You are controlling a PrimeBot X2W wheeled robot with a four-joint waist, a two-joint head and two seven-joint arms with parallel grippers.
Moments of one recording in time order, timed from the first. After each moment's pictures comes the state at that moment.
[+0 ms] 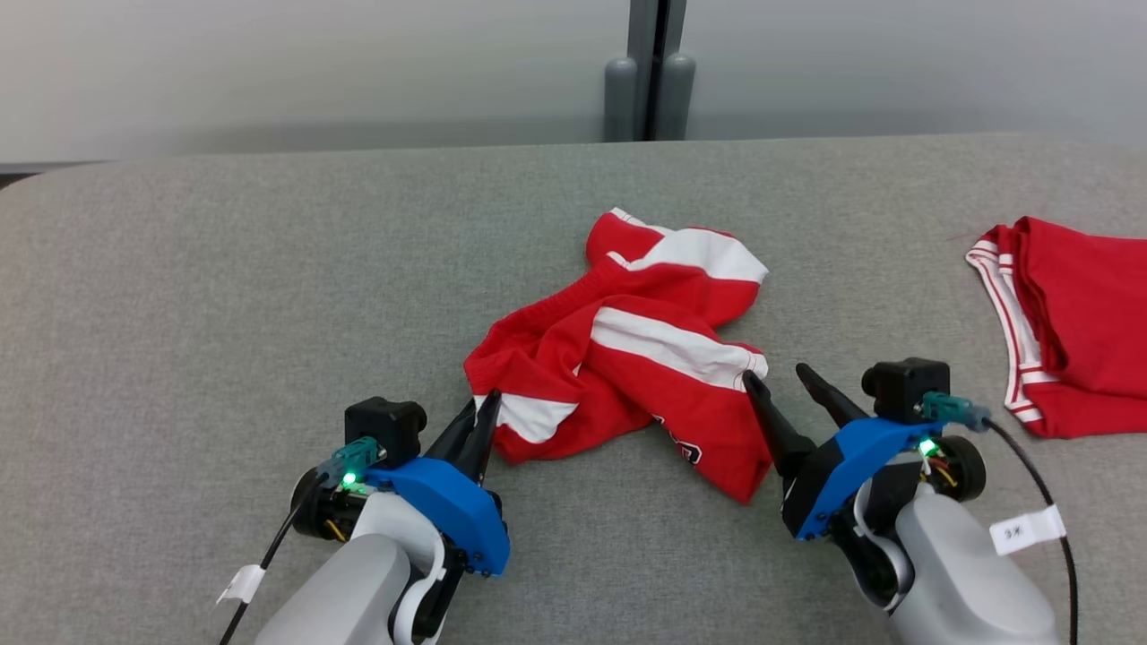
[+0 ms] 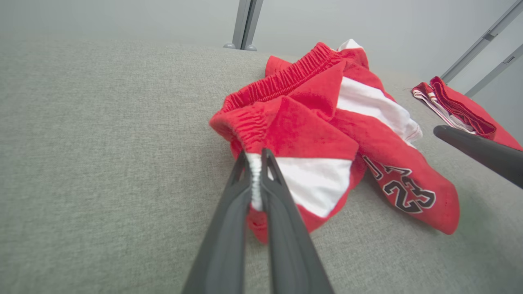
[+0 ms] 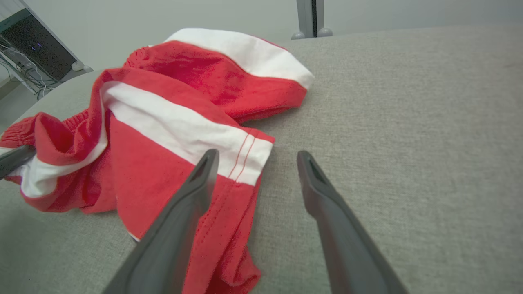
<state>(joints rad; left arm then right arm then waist) -0.44 0.20 -0.72 0.59 -0.76 -0.02 -0.14 -0.44 -0.08 0.24 0.67 0.39 0.13 -0.04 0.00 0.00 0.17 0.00</state>
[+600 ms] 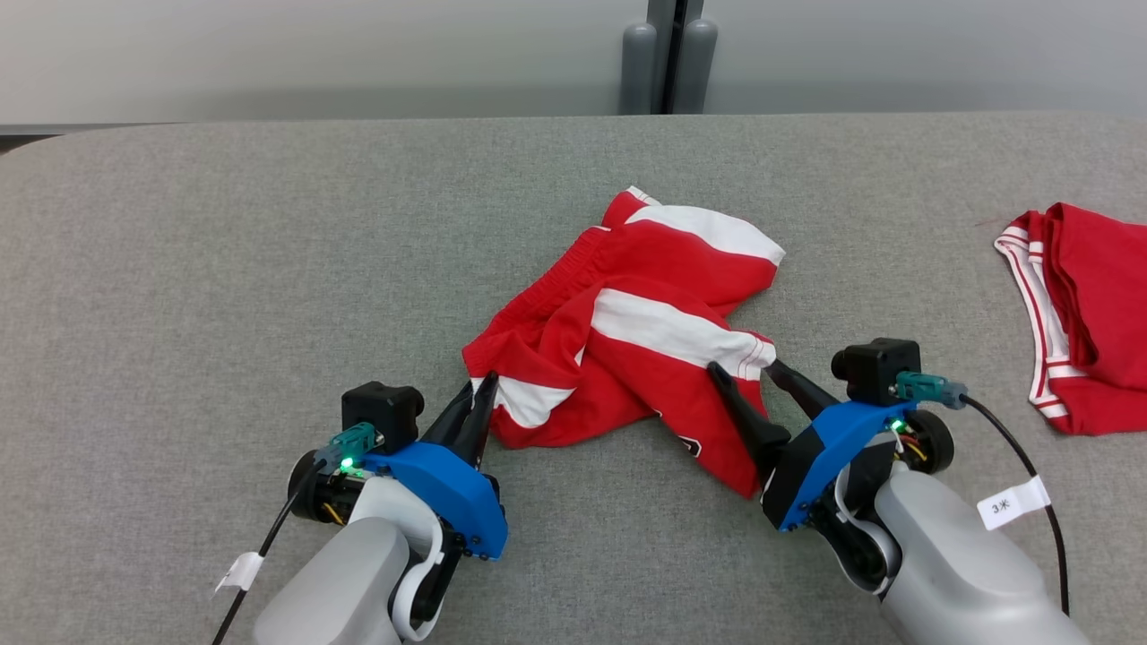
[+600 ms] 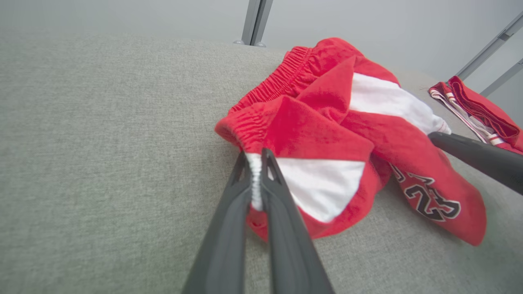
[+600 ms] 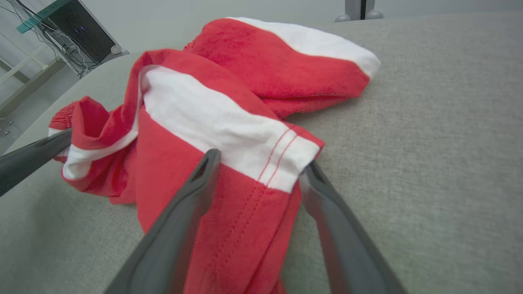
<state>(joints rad) -0.49 0.18 -0.73 0.65 -0.75 -0.04 -0.18 -0.56 -0.19 0.55 0.73 0.67 0.13 -0.10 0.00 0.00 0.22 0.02</state>
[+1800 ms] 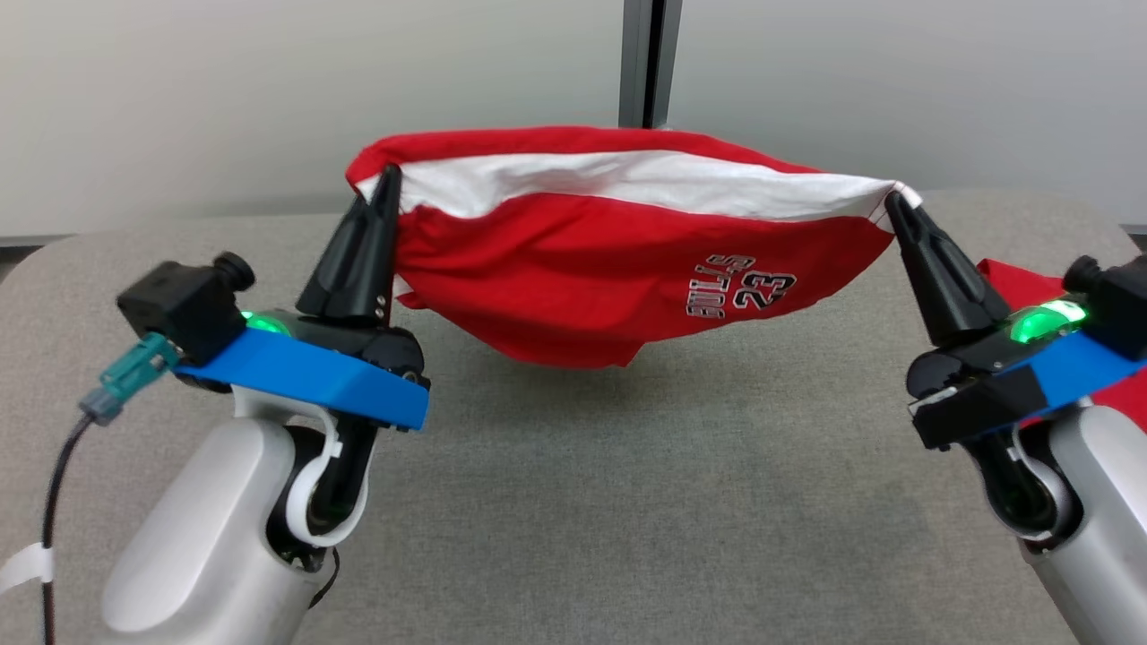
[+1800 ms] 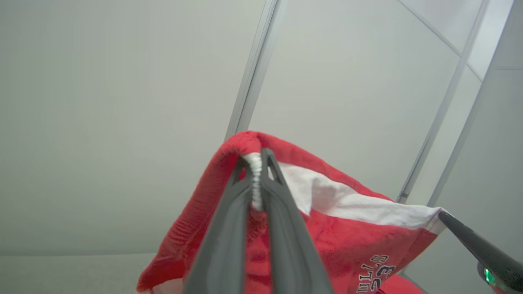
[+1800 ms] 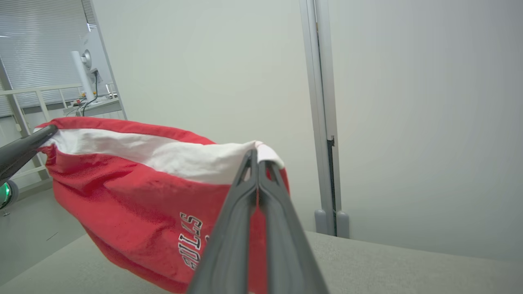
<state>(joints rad) -0.50 0.31 -0.51 0.14 -0.84 0.00 -0.20 -0.51 -0.44 0.42 0.25 0.75 0.13 -0.25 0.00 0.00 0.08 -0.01</state>
